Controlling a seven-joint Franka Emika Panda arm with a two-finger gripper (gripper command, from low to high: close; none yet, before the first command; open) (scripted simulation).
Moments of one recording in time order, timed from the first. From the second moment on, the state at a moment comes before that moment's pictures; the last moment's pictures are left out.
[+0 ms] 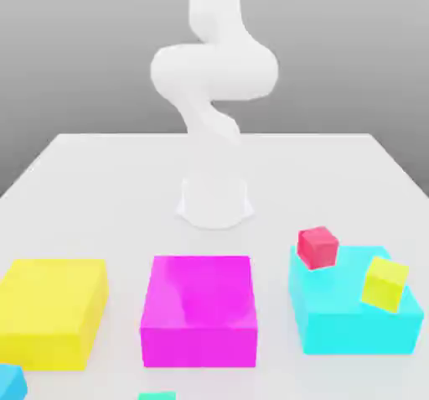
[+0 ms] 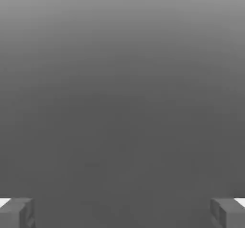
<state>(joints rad) 0.01 -0.71 -0.02 -2.30 0.01 2.33 0.78</state>
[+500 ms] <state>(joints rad) 0.03 -0.16 -0.10 -2.27 0.07 2.47 0.64</state>
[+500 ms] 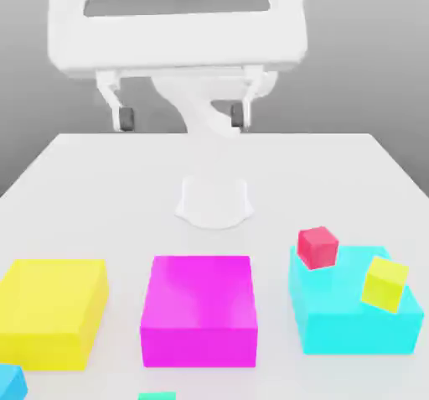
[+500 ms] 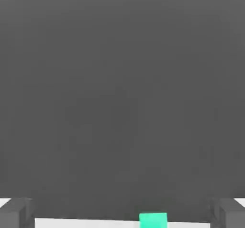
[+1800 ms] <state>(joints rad) -0.21 0.43 -0.27 -2.13 0.20 2.53 0.60</state>
